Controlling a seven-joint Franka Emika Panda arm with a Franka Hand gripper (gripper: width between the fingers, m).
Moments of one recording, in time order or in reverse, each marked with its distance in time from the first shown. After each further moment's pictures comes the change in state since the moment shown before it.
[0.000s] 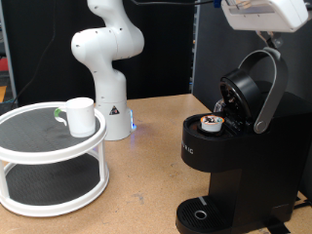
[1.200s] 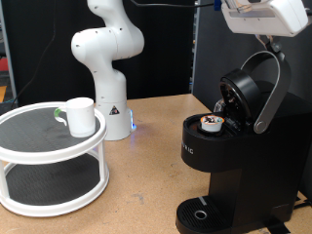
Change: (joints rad) arm 0.000 0.000 0.013 -0.017 -0.027 0.007 0.006
